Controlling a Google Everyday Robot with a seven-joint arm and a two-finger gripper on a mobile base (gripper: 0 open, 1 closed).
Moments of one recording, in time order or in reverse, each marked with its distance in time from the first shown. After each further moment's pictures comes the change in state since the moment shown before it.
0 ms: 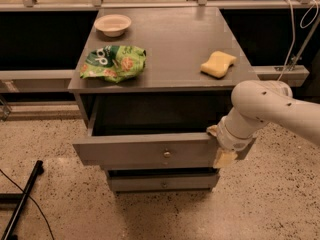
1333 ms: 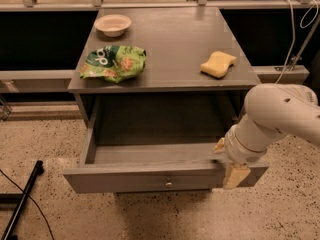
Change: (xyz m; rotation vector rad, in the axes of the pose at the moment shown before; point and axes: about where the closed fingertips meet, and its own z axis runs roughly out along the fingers) arm -0.012 0.063 -0.044 -0.023 -0.005 -0.007
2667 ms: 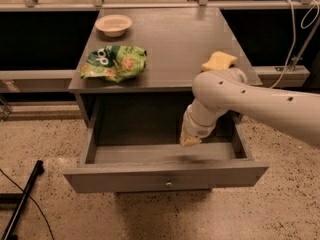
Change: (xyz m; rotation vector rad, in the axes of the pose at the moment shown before) arm -0.071 -0.117 0.049 0.071 -0.008 -0.003
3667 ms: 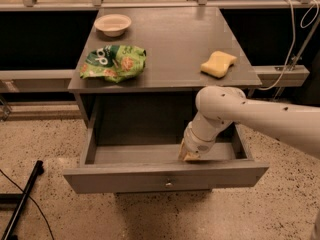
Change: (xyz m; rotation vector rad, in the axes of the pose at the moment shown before) arm -0.003 0.047 0.049 -0.178 -0.101 0.059
